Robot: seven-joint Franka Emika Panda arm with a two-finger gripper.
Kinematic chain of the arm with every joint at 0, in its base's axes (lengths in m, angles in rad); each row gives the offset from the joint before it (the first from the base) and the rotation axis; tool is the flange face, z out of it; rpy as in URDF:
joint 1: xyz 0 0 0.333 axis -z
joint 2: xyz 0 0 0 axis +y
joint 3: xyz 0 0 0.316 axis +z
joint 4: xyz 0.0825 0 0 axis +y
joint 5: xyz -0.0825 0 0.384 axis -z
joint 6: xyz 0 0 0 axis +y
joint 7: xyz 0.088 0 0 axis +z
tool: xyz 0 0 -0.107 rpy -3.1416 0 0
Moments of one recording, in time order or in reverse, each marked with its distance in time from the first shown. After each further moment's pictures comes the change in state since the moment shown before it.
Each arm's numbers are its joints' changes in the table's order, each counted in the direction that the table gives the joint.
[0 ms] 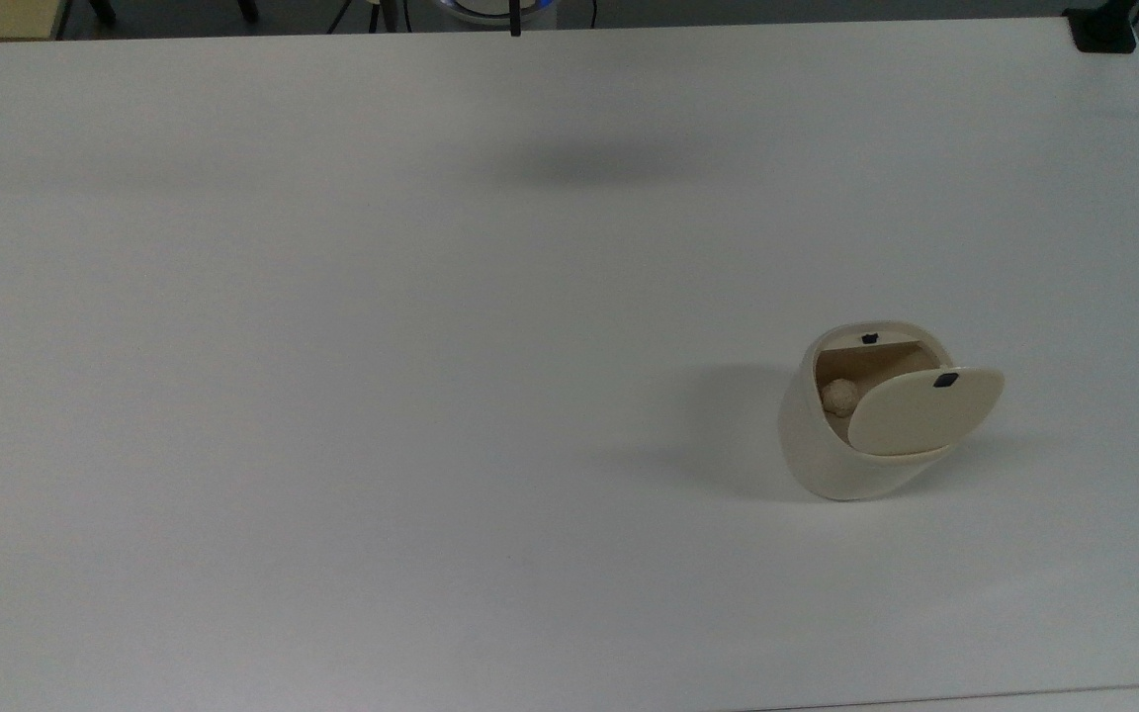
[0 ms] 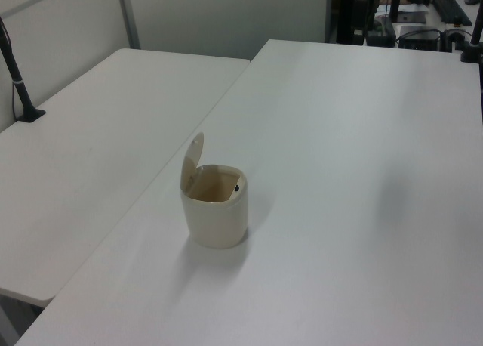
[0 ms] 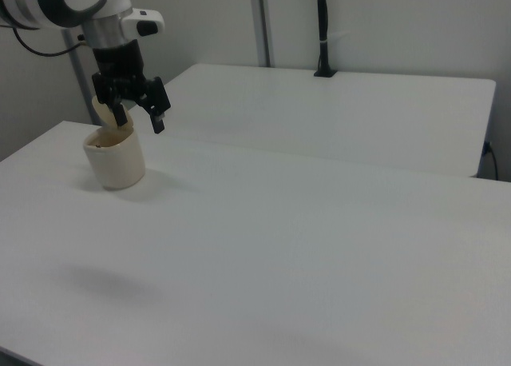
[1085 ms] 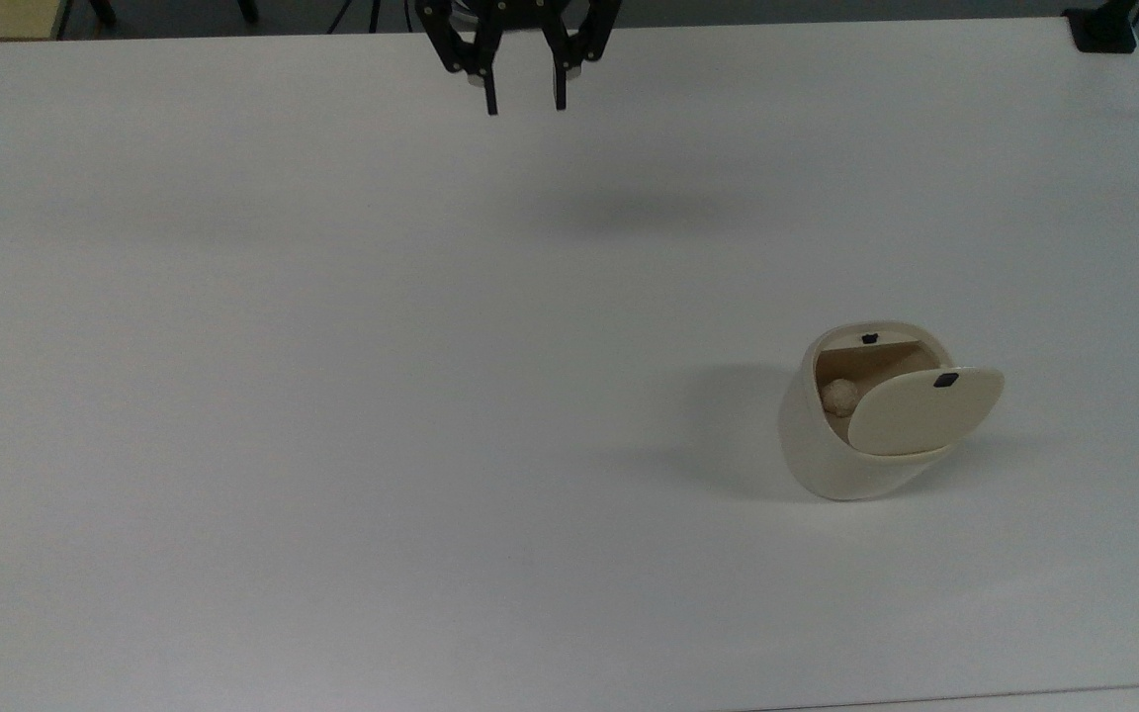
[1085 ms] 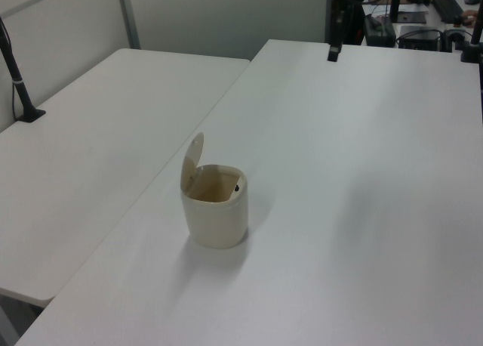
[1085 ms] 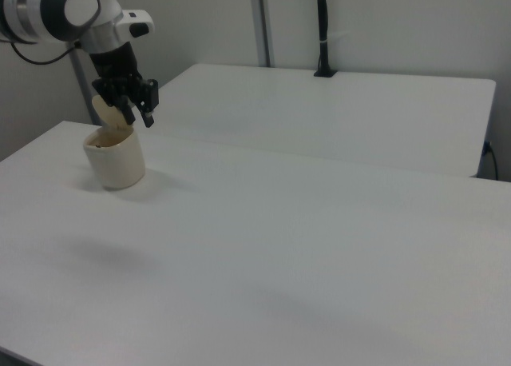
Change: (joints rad) arm -0.089 0.070 0.008 0.003 0.000 -0.210 -0.010
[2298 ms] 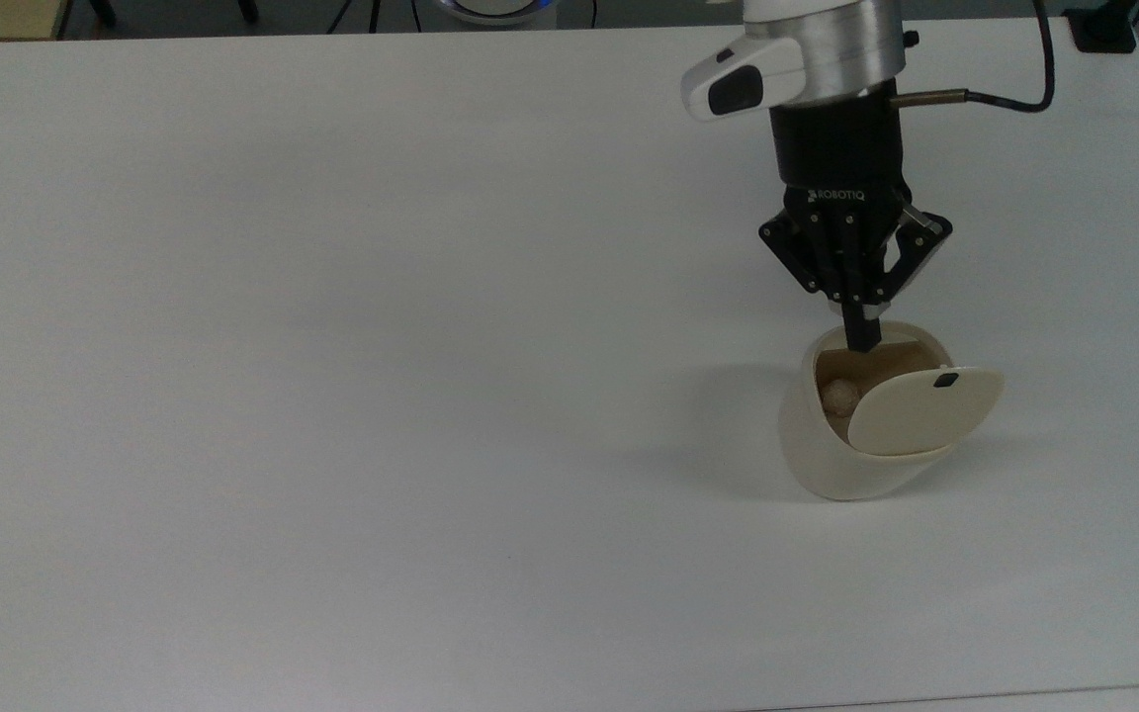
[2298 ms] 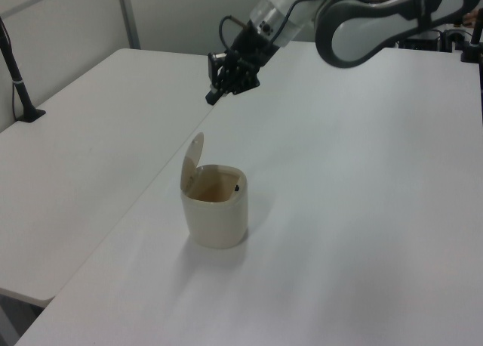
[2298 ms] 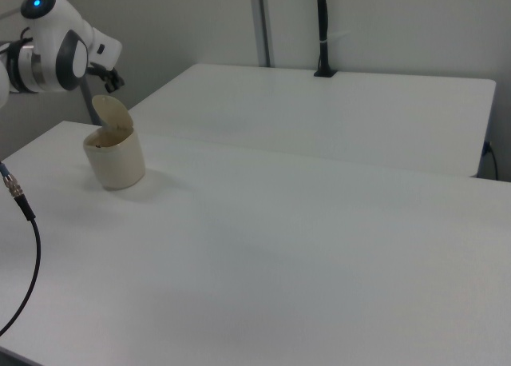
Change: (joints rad) arm -0.262 0.392 0.000 -0.200 0.001 -0.777 -1.059
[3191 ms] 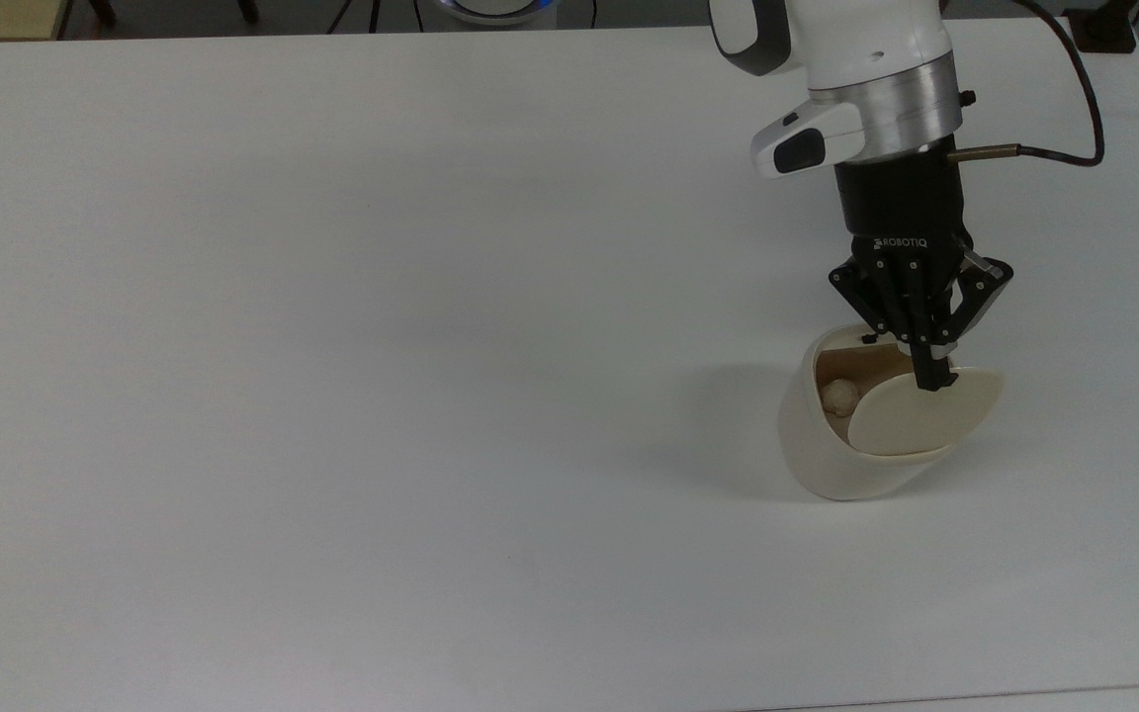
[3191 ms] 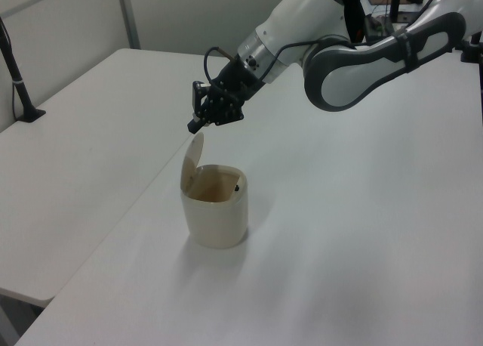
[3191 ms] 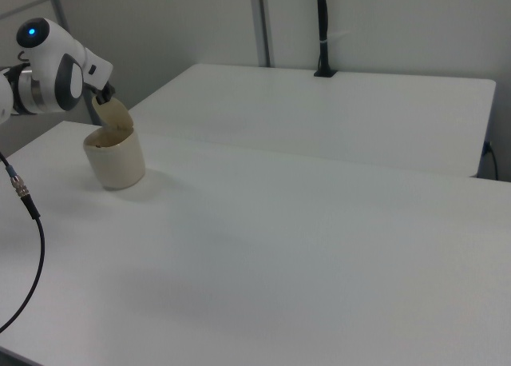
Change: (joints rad) arm -0.103 0.105 -0.056 -0.031 0.001 -0.150 -0.122
